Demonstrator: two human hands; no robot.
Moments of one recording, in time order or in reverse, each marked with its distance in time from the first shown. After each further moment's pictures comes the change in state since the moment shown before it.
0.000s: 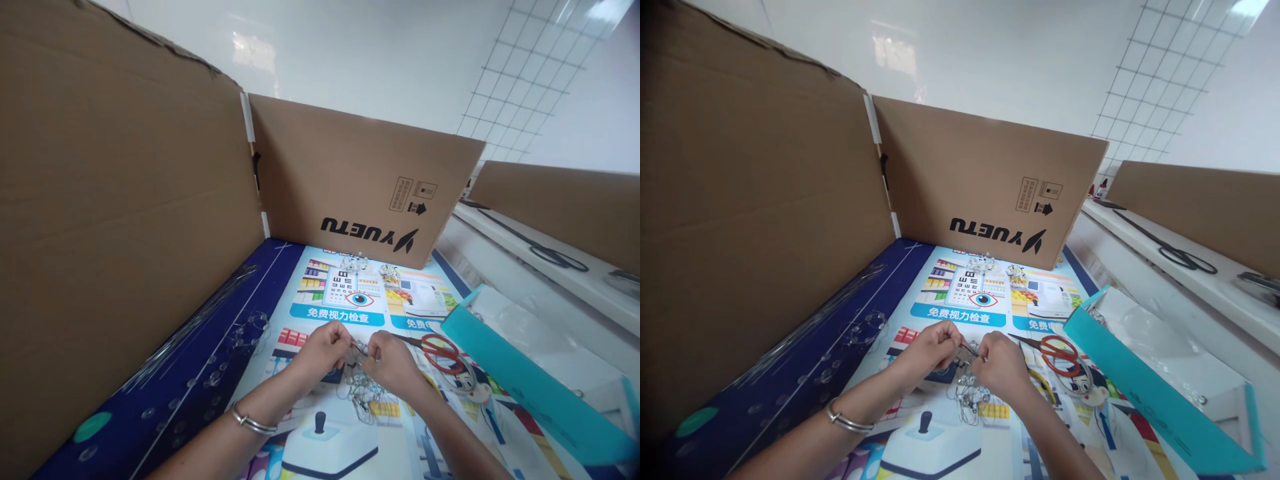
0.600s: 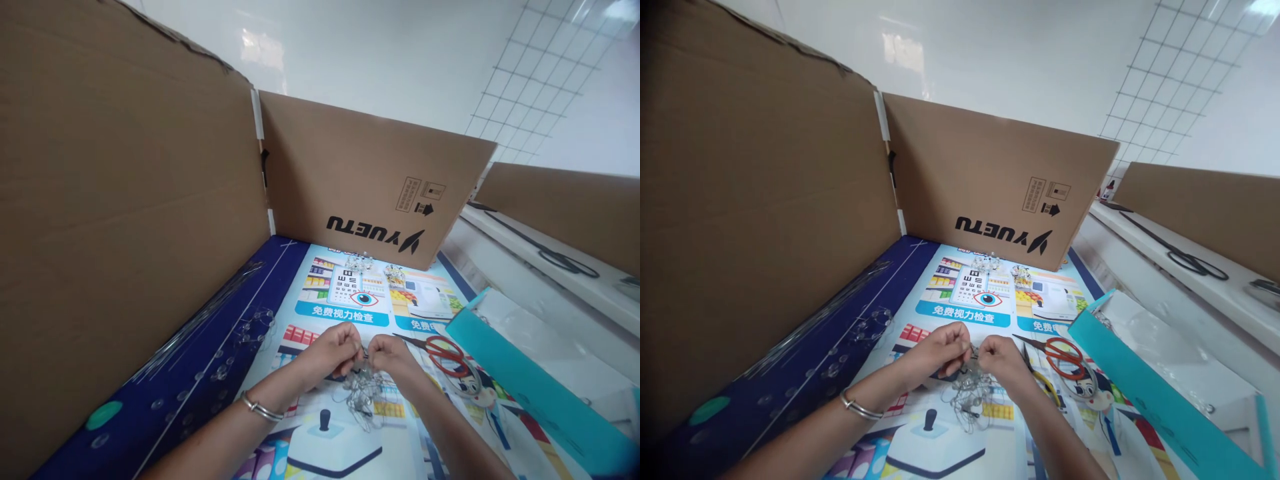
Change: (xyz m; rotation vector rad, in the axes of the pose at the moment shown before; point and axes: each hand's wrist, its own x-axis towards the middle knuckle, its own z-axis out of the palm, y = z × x) left_hand -0.003 0.008 -0.003 -0.091 -0.242 -0.029; right_hand 0.005 0.005 0.011 0.728 -0.199 0.149
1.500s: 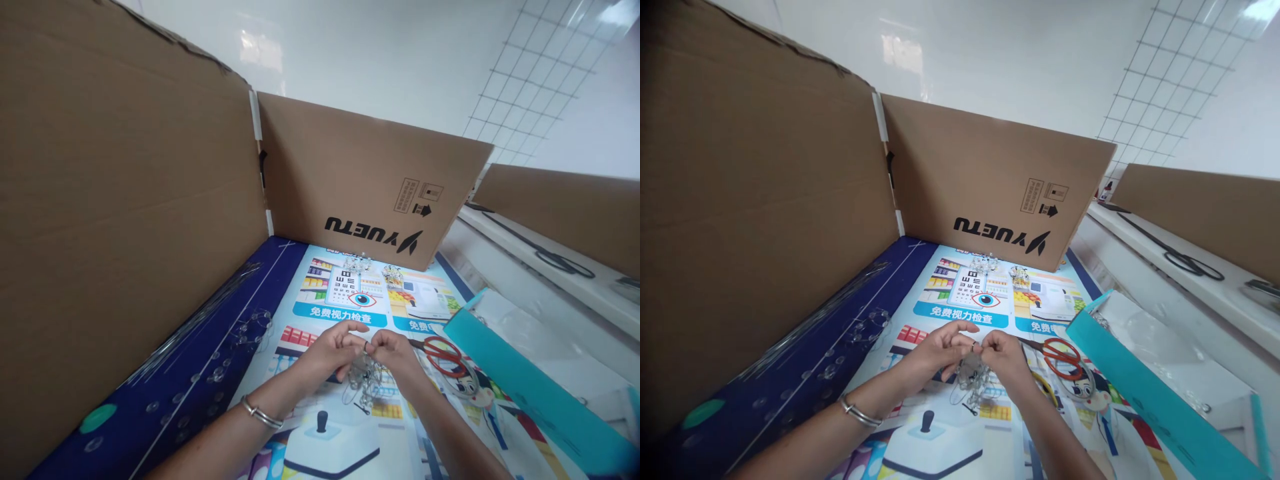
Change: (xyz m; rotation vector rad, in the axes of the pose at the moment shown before) left_hand 0.001 -0.006 0.001 -0.059 -0.012 0.082; right_hand 0.000 -0.001 -0.002 0.169 0.115 -0.057
